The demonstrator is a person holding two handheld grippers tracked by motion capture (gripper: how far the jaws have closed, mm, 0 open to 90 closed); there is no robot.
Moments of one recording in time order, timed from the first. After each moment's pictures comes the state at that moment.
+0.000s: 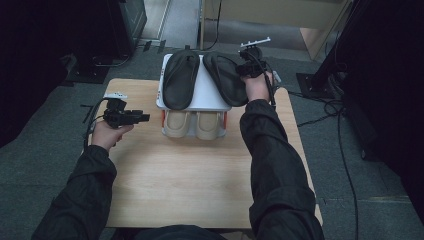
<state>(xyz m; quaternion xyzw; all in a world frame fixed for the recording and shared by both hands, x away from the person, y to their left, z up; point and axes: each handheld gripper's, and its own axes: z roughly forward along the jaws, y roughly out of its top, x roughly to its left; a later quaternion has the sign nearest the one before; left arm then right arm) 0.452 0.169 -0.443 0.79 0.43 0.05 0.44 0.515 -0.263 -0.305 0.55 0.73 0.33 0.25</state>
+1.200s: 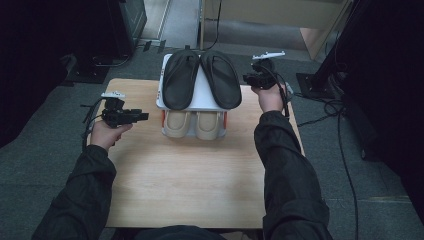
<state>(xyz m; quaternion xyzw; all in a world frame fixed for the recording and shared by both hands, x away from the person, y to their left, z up) 0.453 0.174 -0.441 0.78 0.44 0.04 0.45 0.489 -0.301 -0.326 0.50 0.74 0.37 0.24</state>
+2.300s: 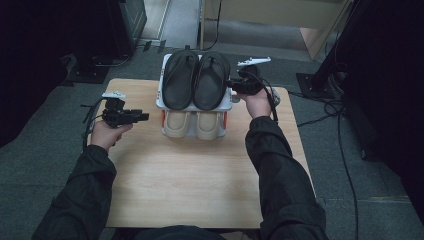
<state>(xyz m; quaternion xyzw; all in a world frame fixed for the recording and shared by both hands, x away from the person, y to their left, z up) 0.453 0.173 -0.442 0.78 0.44 0.04 0.44 0.480 -0.264 -0.339 0.46 0.77 0.40 0.20</state>
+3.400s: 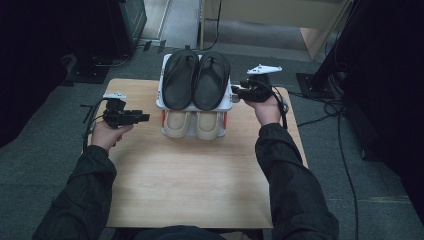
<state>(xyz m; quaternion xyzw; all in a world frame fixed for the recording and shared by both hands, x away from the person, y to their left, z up) 0.453 0.172 -0.444 0.78 0.44 0.04 0.44 0.458 -0.290 -0.348 0.42 0.77 0.43 0.22</state>
